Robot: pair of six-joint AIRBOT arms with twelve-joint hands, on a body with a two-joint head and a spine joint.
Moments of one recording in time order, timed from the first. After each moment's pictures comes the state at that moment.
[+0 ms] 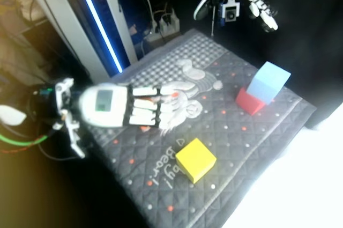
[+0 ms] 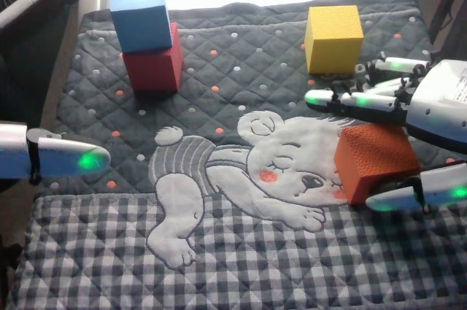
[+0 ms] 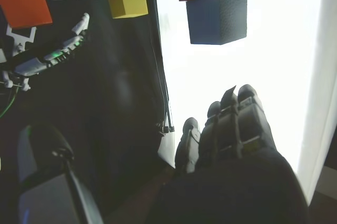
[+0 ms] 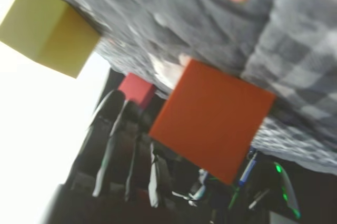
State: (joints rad) left arm 1.15 -0.75 0.92 -0.25 -1.22 0.69; right arm -0.76 -1.02 1.20 -0.31 0.84 -0.63
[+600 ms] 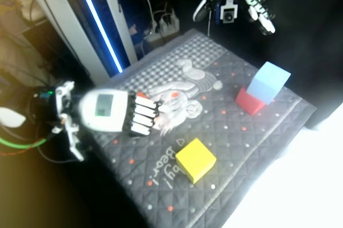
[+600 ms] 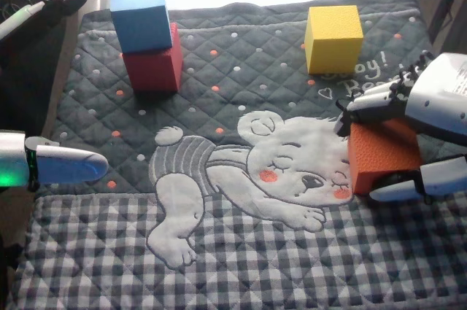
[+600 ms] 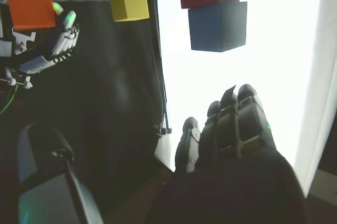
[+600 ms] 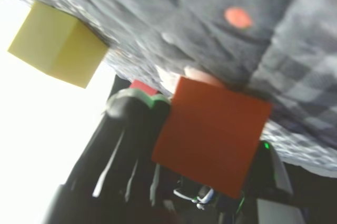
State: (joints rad) left arm 1.18 -0.76 0.92 -0.27 -1.24 0.67; right arm -0.74 -1.02 1.22 -0.30 0.83 -0.63
